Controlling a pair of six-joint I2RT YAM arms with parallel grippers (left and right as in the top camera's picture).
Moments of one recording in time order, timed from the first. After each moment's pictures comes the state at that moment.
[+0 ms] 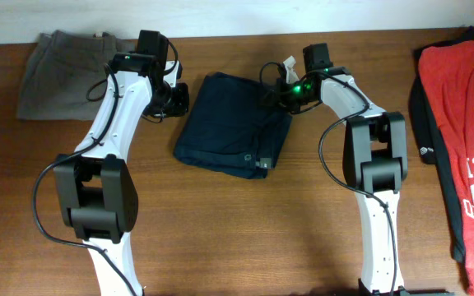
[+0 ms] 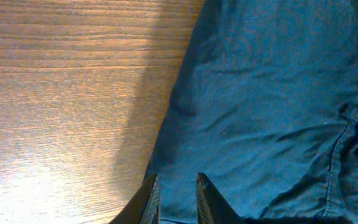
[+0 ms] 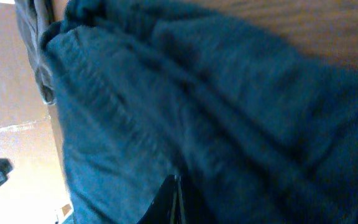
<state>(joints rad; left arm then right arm) -0.15 2.15 1.91 -1.07 0.16 -0.15 0.12 2.53 1.99 -0.64 -0.86 0.36</state>
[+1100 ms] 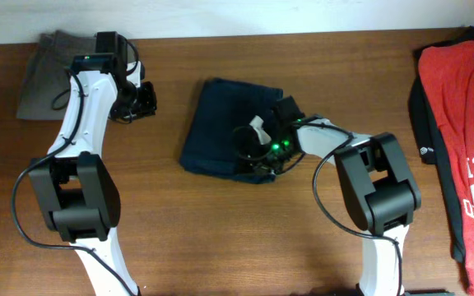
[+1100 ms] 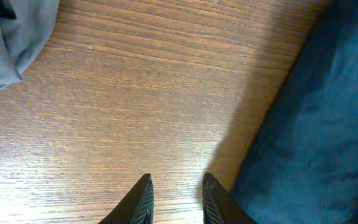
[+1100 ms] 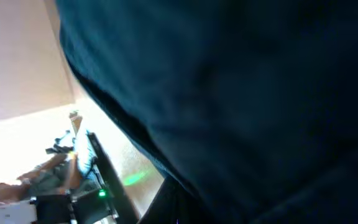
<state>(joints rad) 0.01 2.15 1.91 -1.11 0.16 -0.15 0.32 2.17 1.30 -0.54 -0.97 0.25</state>
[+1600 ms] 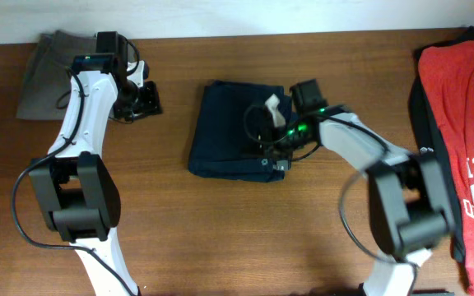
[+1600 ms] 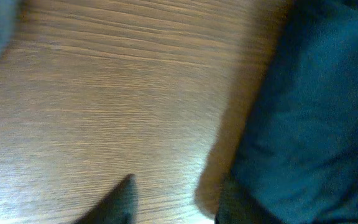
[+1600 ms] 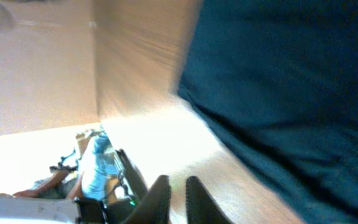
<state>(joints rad) 0.01 2.15 1.90 -1.11 0.26 -0.12 0.26 1.92 1.31 -0.55 -0.98 0.32</state>
